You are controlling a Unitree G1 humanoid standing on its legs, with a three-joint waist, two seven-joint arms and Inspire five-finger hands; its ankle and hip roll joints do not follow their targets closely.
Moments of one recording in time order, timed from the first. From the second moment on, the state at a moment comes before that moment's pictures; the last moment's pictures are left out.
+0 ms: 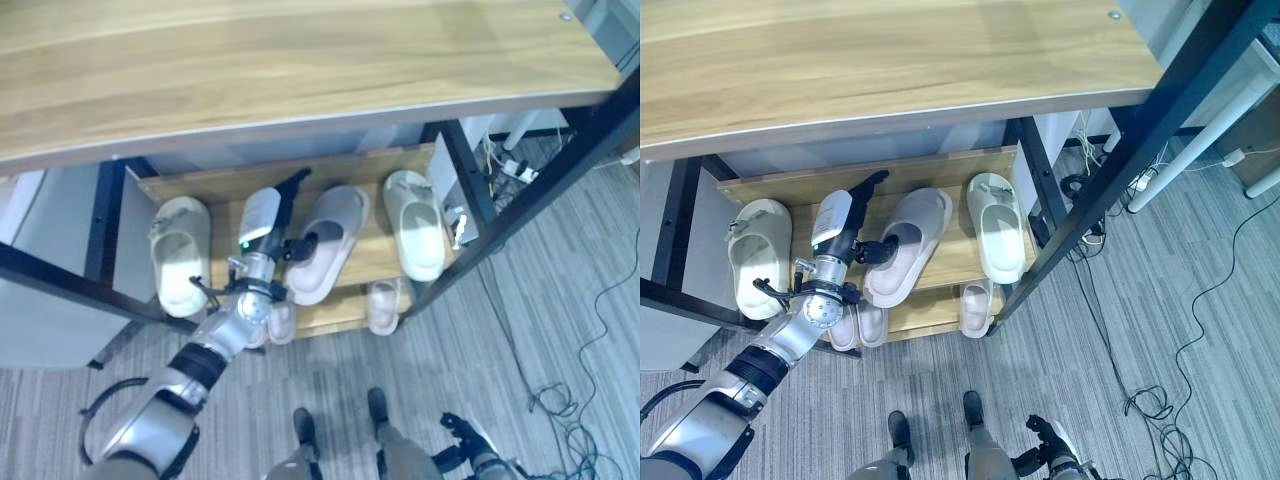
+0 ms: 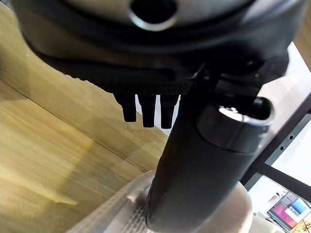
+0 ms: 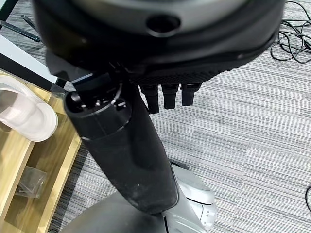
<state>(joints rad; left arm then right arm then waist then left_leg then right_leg) -0.63 0.50 -0.50 0.53 0.27 -0.15 0.50 -0.02 -0.32 0.40 1.09 0.04 -0.15 -0.15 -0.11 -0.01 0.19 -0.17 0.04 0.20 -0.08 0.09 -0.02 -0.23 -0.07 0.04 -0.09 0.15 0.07</state>
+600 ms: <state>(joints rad) -0.10 0.45 -0.31 0.08 0.05 -0.20 0.38 0.04 -0.30 0.37 1.10 0.04 -0.14 -0.14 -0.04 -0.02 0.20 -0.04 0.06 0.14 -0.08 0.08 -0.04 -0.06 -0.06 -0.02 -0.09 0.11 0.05</state>
